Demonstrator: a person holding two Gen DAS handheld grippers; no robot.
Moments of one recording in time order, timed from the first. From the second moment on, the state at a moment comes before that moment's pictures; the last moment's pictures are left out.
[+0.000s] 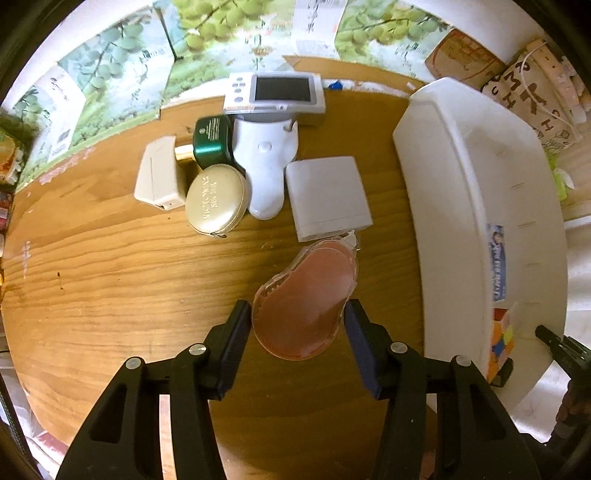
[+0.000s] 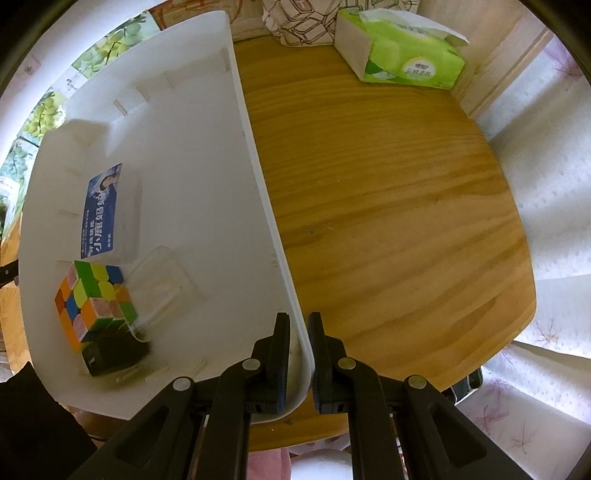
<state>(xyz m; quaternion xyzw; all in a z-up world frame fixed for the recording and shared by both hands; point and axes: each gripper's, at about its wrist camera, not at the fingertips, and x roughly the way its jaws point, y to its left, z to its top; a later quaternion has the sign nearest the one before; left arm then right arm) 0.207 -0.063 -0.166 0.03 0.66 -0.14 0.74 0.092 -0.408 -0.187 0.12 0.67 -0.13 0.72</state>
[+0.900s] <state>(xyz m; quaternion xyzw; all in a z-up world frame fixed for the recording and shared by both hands) 0.161 -0.127 -0.077 0.00 0.58 -0.16 0.80 0.088 -0.408 -0.186 0.08 0.67 -0.03 0.74</state>
